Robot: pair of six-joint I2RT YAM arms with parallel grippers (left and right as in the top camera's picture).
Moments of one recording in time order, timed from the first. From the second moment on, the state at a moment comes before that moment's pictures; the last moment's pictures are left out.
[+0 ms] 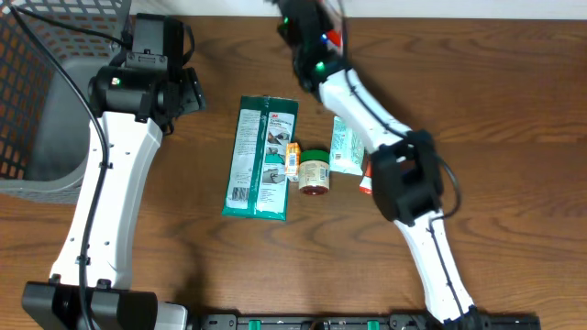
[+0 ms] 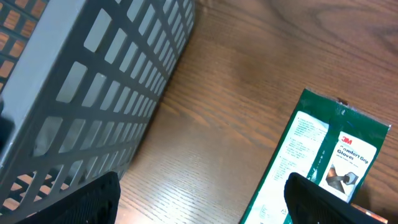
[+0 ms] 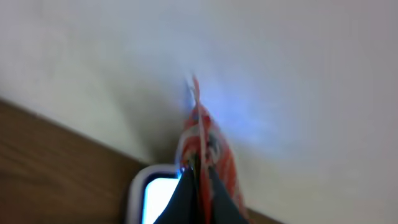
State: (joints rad) left arm -0.12 1.60 1.66 -1.13 -0.32 -0.38; right arm 0.49 2.51 2.24 -0.03 0.44 -0.34
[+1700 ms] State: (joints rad) left arm -0.12 1.60 1.66 -1.13 -0.32 -0.38; right arm -0.34 1.99 1.49 -0.89 -0.20 -0.12
